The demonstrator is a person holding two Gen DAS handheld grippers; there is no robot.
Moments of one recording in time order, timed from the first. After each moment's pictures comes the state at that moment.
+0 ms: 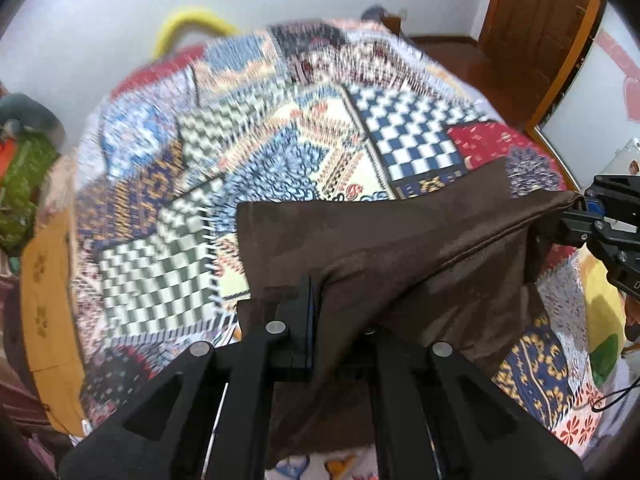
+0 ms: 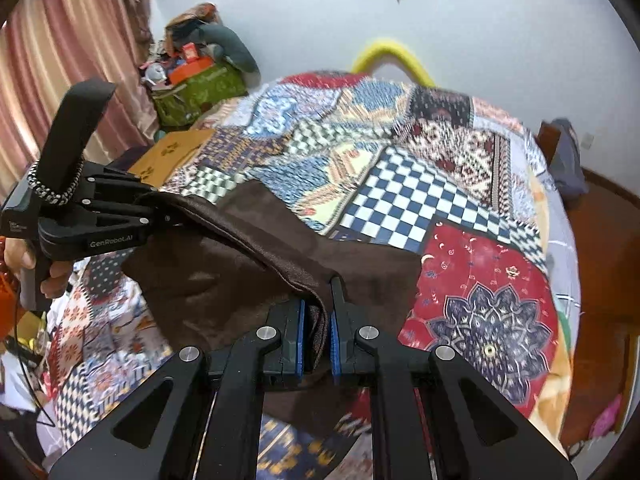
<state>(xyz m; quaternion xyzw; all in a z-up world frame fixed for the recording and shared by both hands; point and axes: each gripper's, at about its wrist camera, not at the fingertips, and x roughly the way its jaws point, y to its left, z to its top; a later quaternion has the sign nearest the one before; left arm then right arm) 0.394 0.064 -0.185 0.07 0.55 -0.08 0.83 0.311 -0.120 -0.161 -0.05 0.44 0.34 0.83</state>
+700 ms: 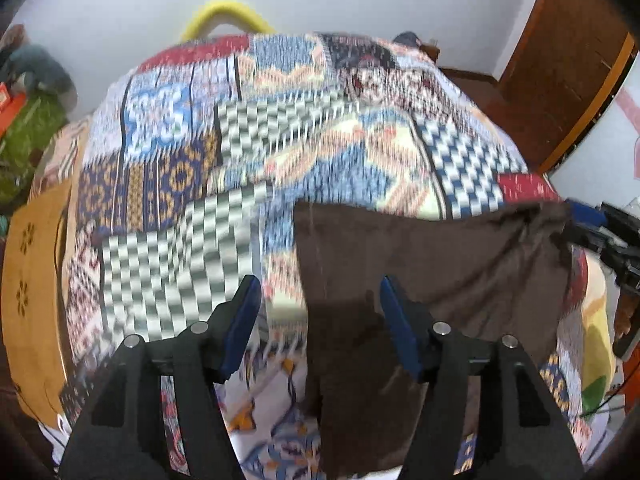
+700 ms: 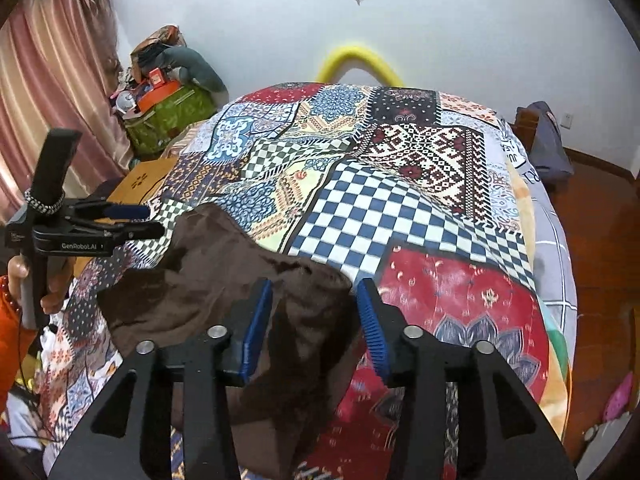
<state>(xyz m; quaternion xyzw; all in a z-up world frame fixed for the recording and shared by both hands) 0.404 0.124 -0.187 0.00 0.52 -0.05 0.85 0.335 -0.140 -0.164 -0.02 0.42 0.30 0.86</state>
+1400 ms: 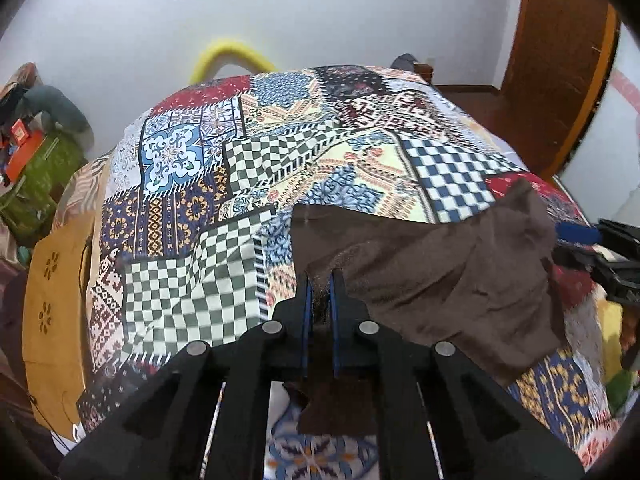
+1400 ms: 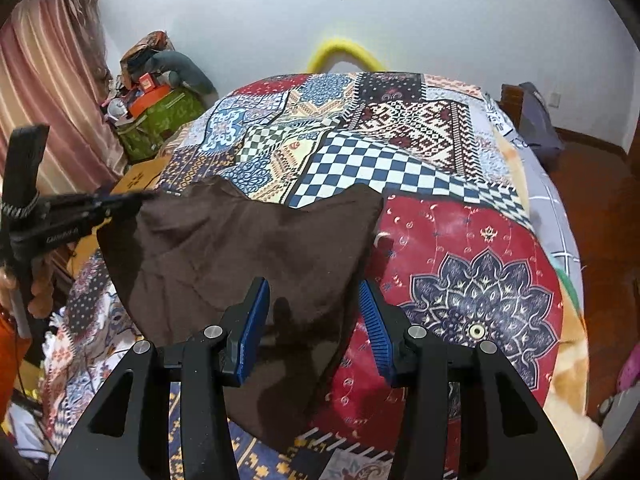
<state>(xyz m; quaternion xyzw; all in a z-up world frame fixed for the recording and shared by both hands) 0.387 0.098 -0.172 0.05 0.46 -0.03 0.89 0.316 -0.147 -0.187 0.01 0.42 0.28 0.86</state>
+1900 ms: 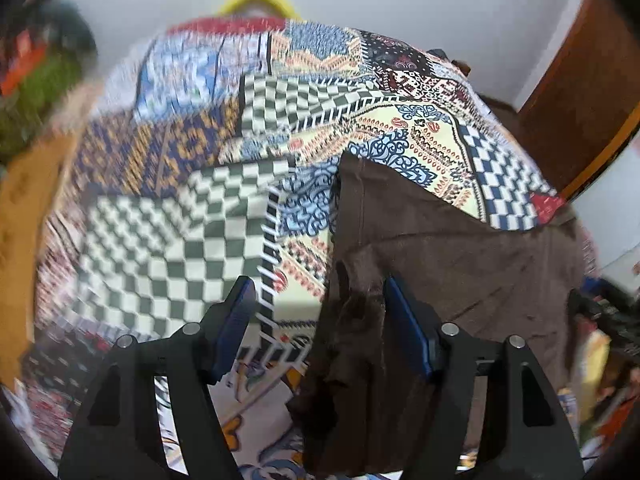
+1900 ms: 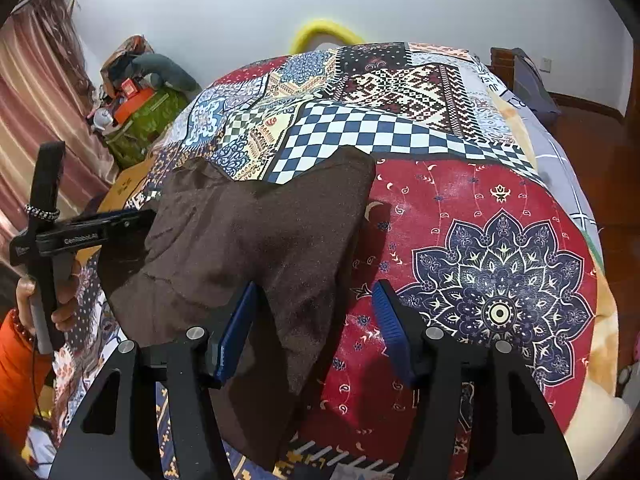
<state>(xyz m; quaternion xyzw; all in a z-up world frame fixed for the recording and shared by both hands) 0.411 0.149 -0.223 -0.09 0.51 -0.02 0.86 0.324 -0.150 -0.214 0.05 0.46 0.27 0.85</state>
